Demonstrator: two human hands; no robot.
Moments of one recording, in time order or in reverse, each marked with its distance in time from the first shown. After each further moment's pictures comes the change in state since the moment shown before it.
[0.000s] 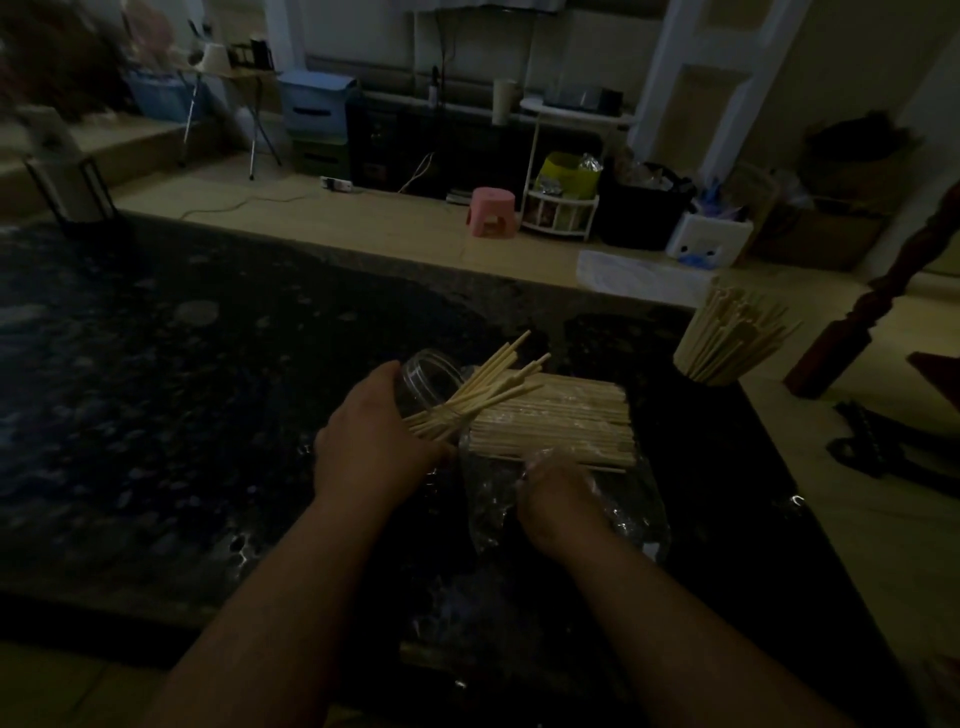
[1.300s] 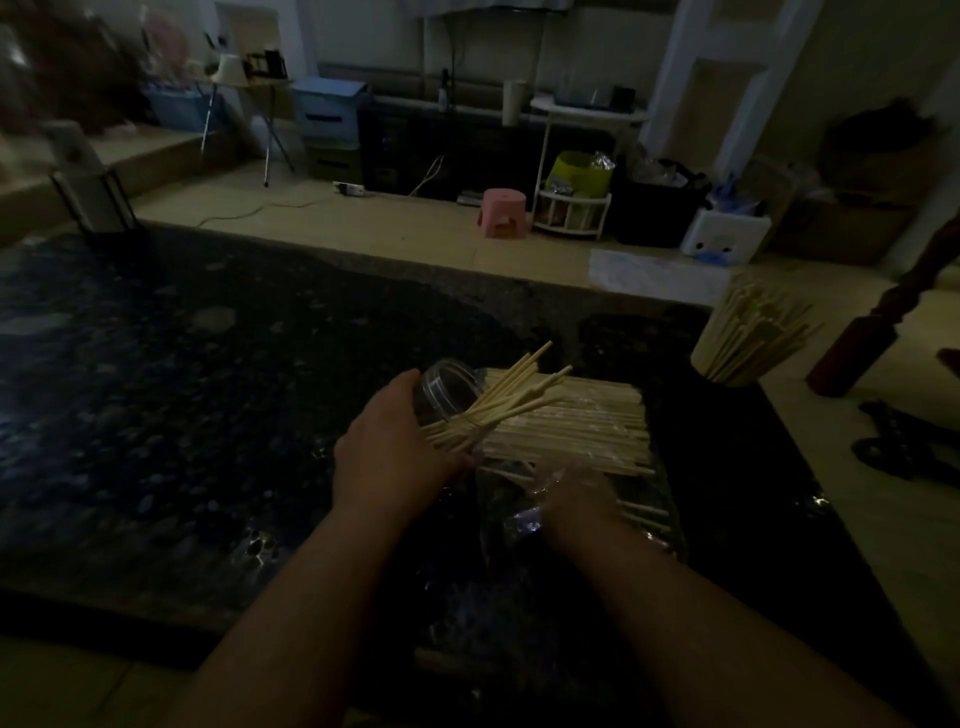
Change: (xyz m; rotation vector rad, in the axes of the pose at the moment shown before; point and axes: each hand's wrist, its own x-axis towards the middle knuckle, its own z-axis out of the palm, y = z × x) left_hand -0.006 0.002 -0.001 -0.026 -0.046 0.025; right_hand 0.014 0.002 0.005 -0.122 -0.061 -0.025
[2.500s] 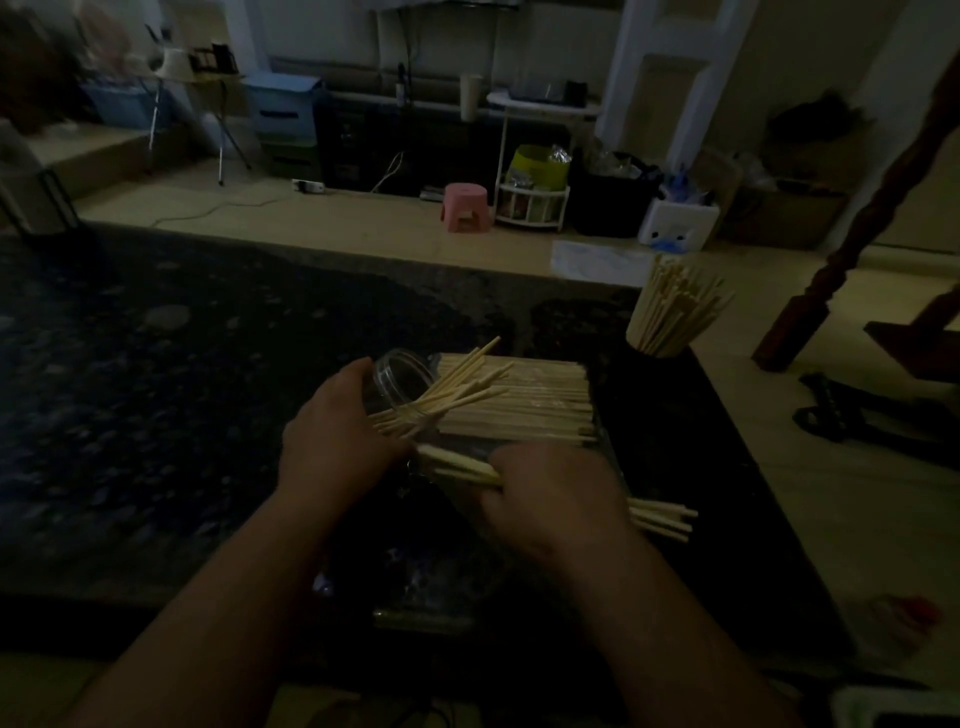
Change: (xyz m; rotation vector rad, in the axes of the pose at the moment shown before) left_hand -0.010 -0.002 0.001 0.079 0.012 0.068; right_hand -0.120 0.004 -0.064 0.033 0.291 -0.222
